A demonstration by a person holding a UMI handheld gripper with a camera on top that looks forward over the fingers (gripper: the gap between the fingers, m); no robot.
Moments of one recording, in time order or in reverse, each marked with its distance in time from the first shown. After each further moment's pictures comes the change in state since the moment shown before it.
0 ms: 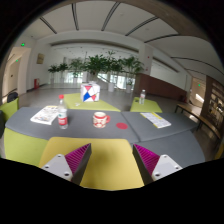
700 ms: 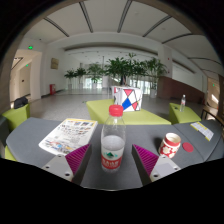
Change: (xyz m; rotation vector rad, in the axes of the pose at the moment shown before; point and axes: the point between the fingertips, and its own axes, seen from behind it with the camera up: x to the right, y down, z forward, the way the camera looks) arm -0.320 -0.088 0.265 0.064 -0.214 0.016
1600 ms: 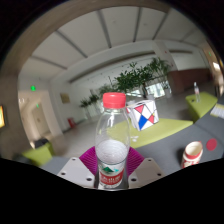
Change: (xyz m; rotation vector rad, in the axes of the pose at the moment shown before) arm -0.004 -0.110 0.027 0.197 -0.262 0.327
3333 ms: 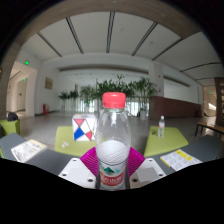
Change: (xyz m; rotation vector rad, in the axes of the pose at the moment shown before) arm 0.373 -0.148 -0.067 0.062 0.244 -0.352
